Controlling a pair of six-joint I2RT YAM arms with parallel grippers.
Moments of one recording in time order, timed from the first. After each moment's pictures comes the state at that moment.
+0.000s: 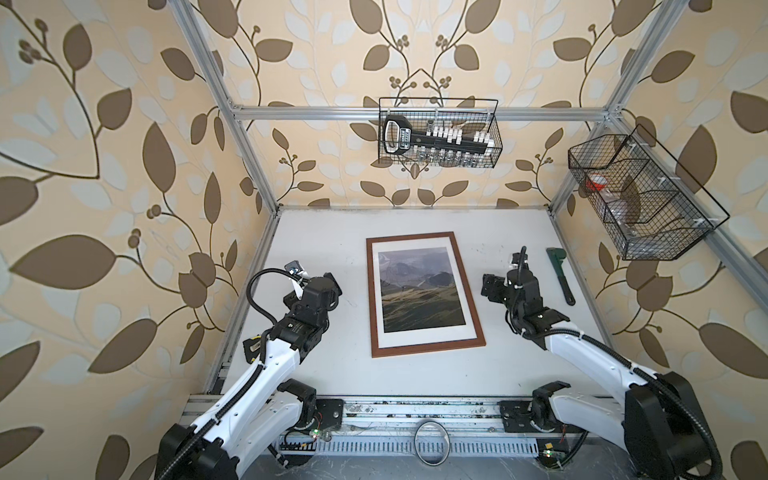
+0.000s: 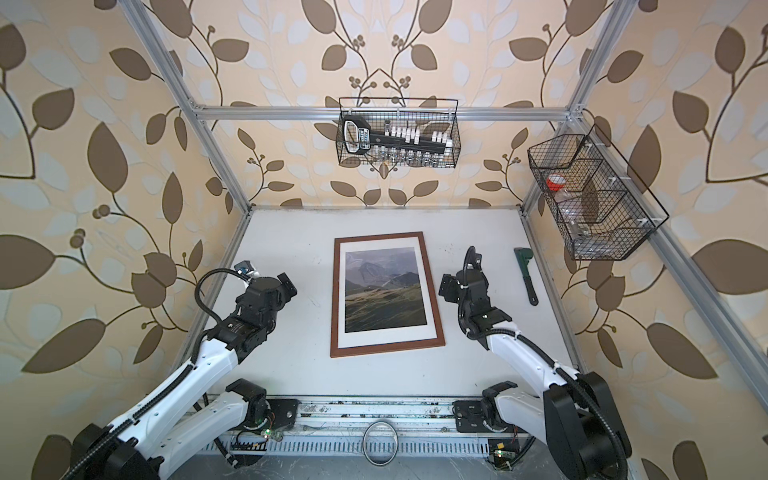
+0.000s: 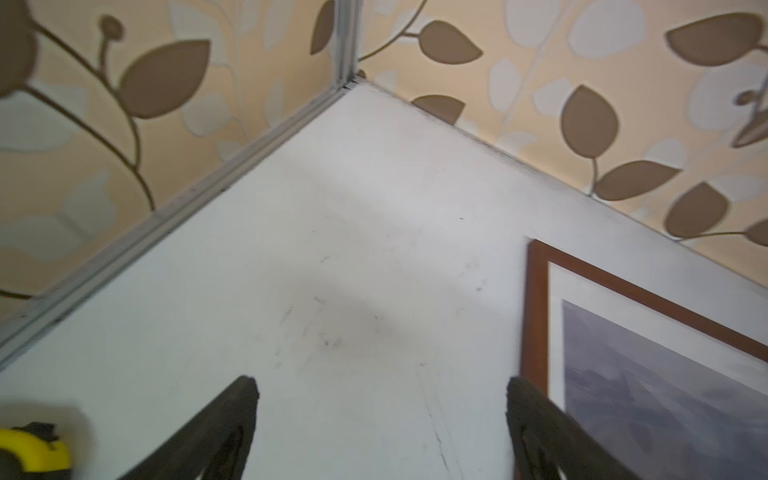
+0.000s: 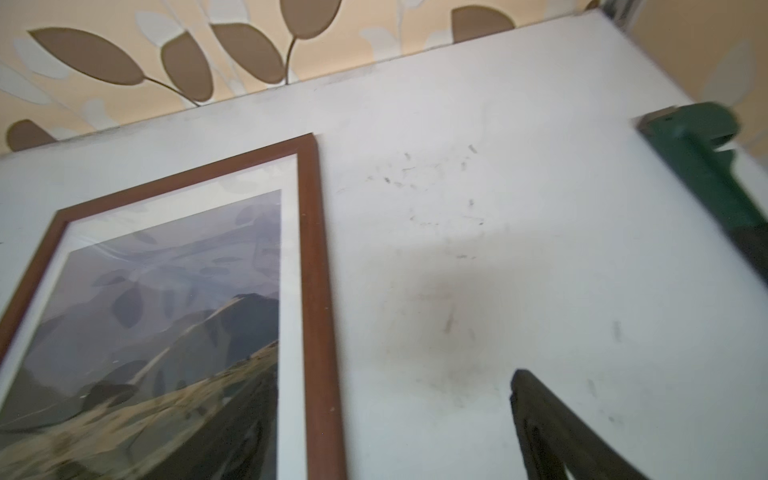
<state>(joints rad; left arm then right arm) -0.33 0.90 0.54 -0.23 -0.71 -0.59 0.29 1.09 0.46 0.11 0.39 0.33</state>
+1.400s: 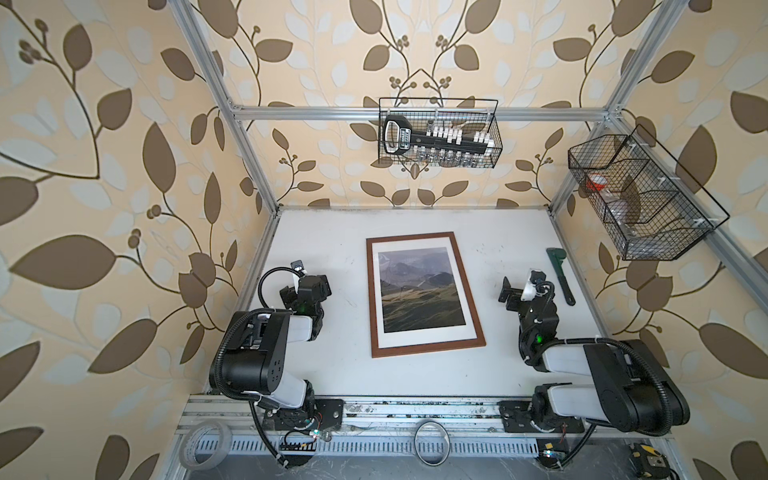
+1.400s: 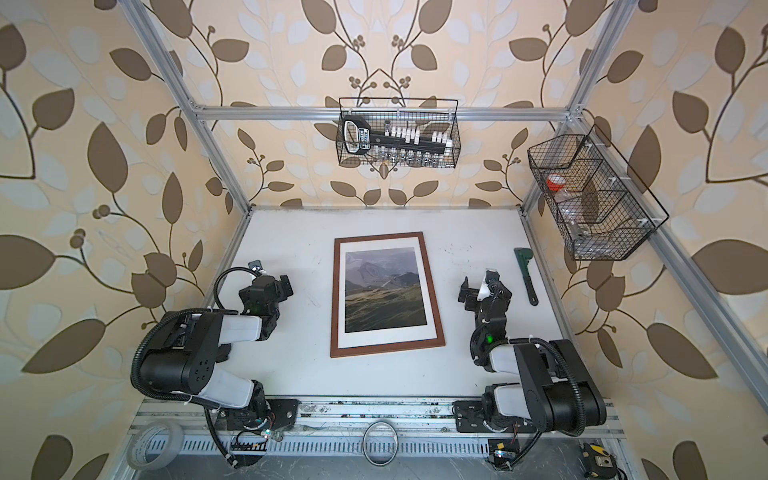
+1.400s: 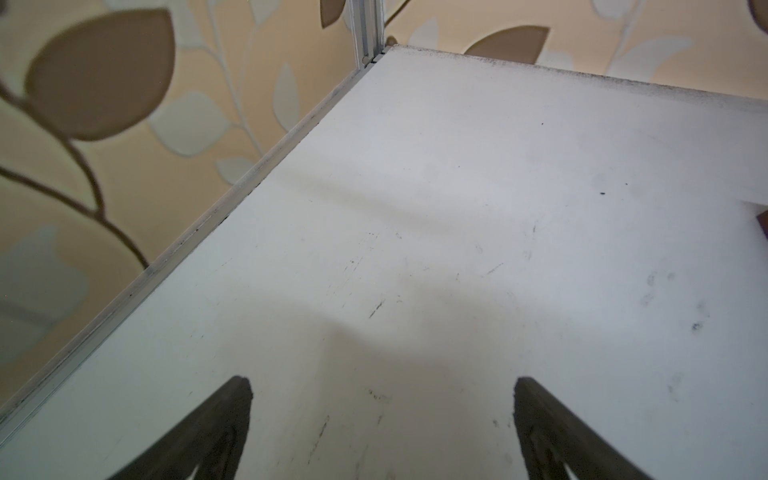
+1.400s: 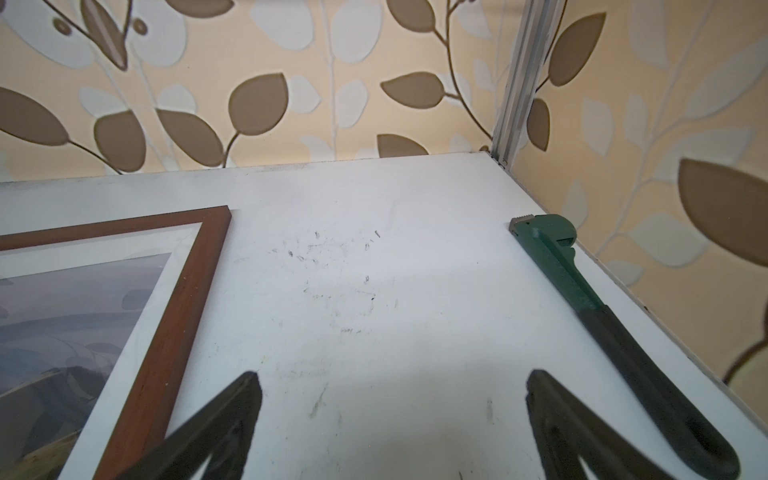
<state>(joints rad) -0.01 1.51 0.37 0.63 -0.45 -0.21 0.09 1.35 0.13 1.02 0.31 0.02</state>
